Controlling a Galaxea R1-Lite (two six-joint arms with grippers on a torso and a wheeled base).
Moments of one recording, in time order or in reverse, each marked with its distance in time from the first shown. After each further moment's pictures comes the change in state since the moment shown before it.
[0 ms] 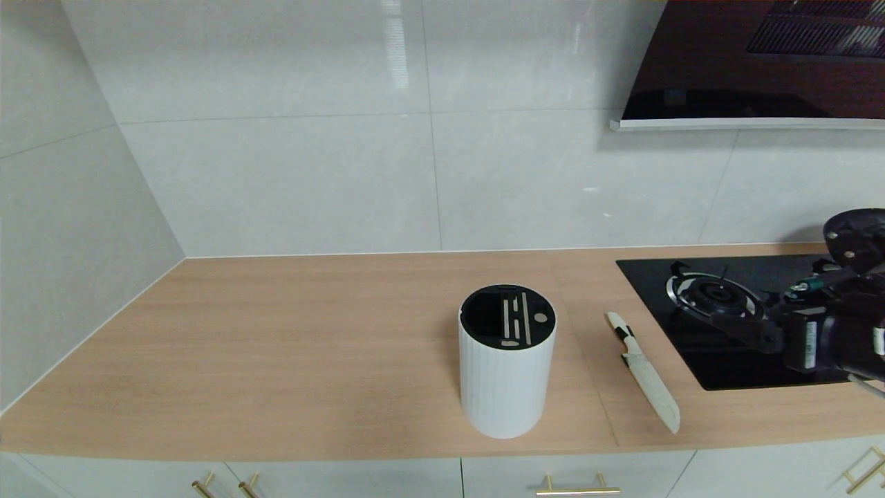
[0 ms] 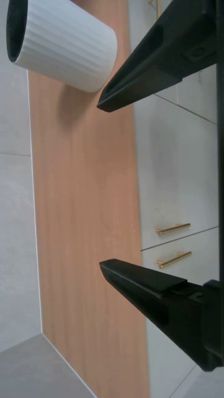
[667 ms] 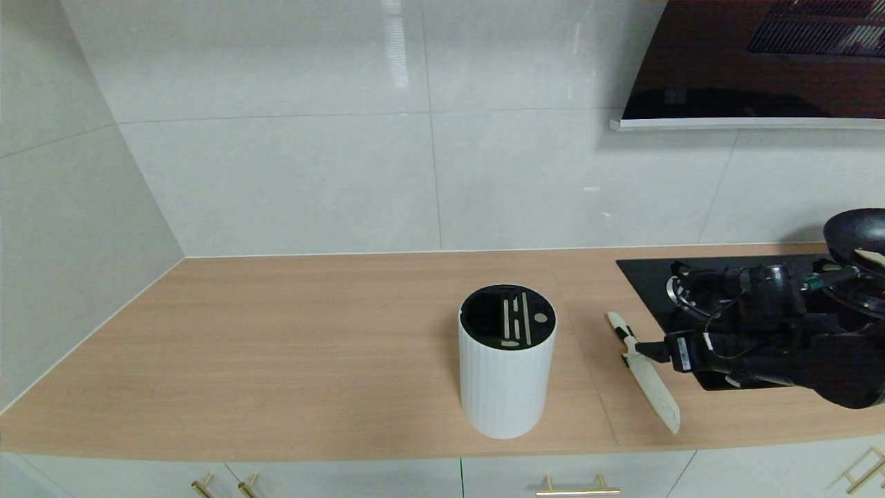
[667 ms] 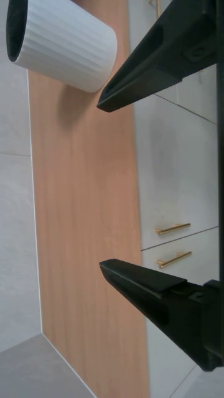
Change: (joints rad) left arm 0.000 0.000 0.000 0.000 0.000 0.000; right arm 0.005 0.588 -0.124 -0.228 -0.035 -0.025
